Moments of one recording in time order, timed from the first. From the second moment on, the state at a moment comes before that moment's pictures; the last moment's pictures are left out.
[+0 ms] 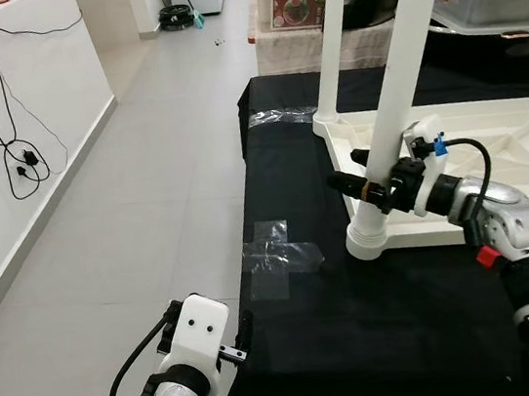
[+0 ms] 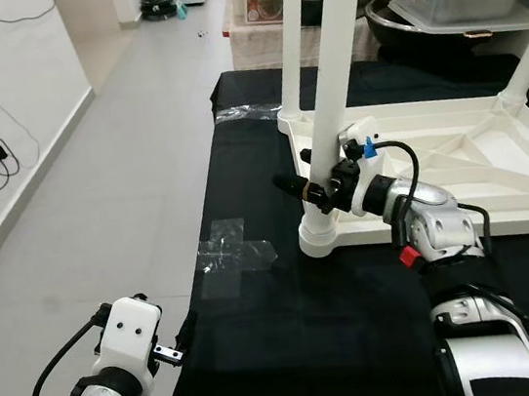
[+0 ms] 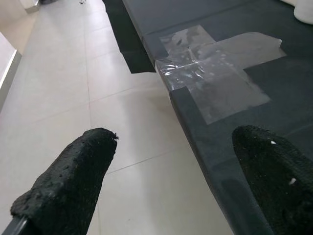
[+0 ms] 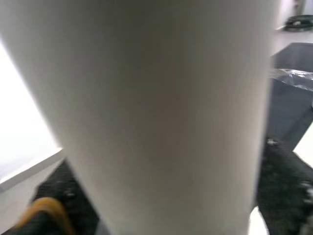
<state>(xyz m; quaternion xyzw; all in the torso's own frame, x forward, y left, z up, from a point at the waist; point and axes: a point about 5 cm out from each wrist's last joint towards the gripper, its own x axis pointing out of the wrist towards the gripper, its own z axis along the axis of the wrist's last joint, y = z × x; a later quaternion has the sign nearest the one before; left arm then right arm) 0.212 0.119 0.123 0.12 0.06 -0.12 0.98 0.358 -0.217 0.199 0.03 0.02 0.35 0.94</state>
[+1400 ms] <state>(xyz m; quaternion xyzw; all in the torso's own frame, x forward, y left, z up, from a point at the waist) 0.208 0.117 0.118 0.12 0.07 -0.13 0.98 0.315 -0.174 0.204 0.02 -0.09 -0.04 0.99</state>
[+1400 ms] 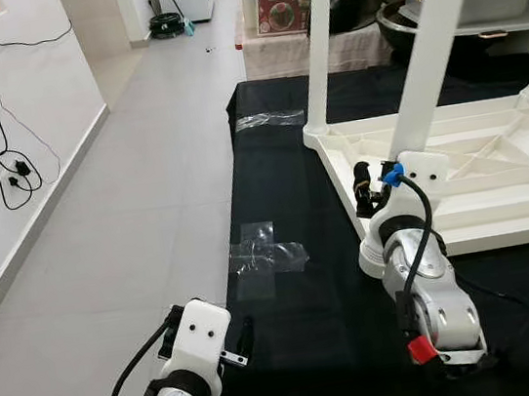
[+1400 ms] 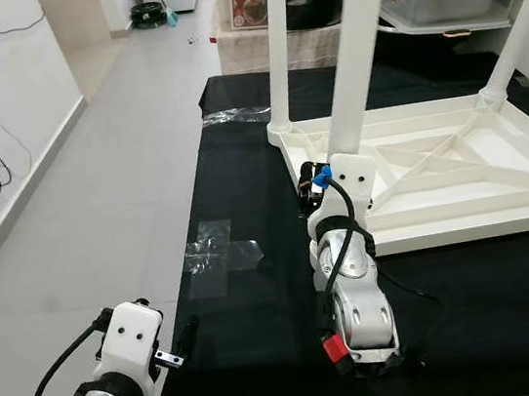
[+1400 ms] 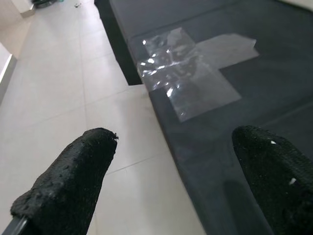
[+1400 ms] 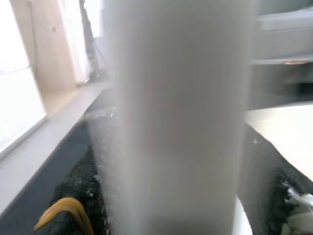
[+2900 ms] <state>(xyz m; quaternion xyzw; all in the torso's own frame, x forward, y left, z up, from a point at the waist) 0.175 0.088 0.176 0.09 -0.11 -0.22 0.97 0.355 -0.159 0.184 0.05 0.01 0.15 0.99</state>
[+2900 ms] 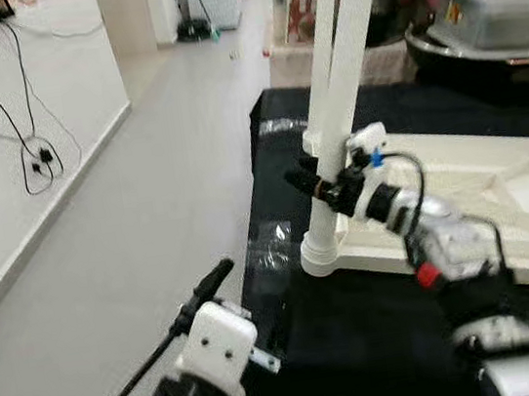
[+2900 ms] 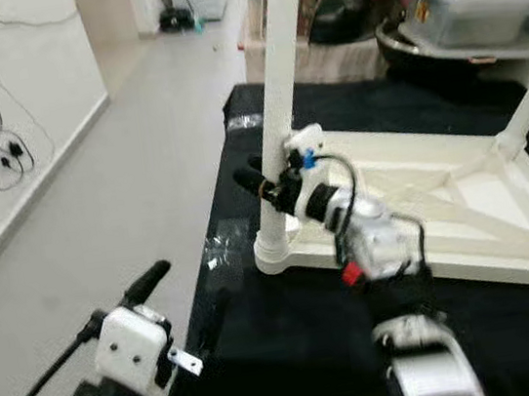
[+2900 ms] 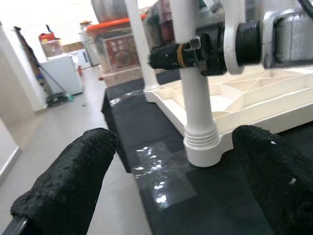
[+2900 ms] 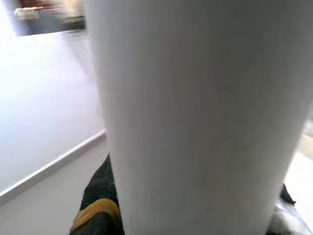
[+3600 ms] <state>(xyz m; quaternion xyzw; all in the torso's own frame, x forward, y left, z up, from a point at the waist) 0.174 0.082 0.179 0.07 -0.10 -0.21 0.97 0.319 -0.155 0.190 0.07 -0.06 -0.13 0.99</state>
